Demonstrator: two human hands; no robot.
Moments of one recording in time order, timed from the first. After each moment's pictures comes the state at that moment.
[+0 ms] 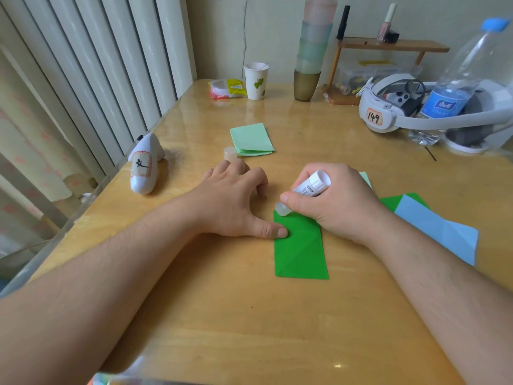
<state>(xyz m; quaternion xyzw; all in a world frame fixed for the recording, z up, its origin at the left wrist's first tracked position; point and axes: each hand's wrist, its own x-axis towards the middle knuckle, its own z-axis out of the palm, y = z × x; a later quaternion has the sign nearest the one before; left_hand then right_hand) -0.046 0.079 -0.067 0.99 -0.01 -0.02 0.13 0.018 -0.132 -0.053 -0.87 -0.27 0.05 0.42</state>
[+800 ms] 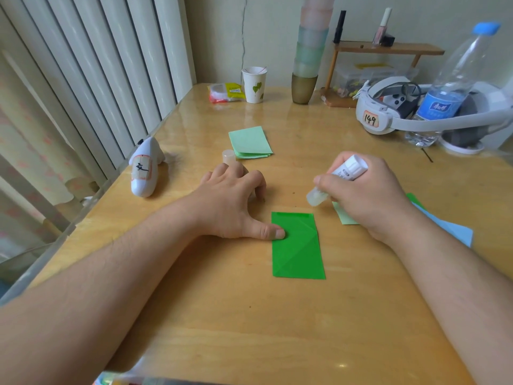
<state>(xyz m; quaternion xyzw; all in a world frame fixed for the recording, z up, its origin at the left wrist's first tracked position) -0.047 0.079 -0.065 0.99 -0.01 -0.02 0.12 0.033 -0.159 -0.050 -0.83 -0.22 0.00 0.52</state>
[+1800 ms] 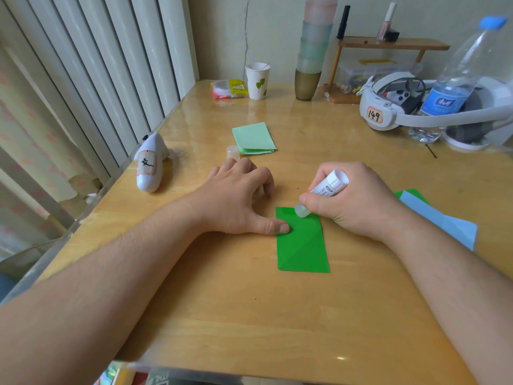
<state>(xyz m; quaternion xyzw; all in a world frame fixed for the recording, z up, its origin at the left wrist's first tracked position) -0.048 0.080 -0.066 0.99 -0.04 0.00 0.13 0.016 -0.150 -0.046 -0.88 -0.26 0.04 0.40</state>
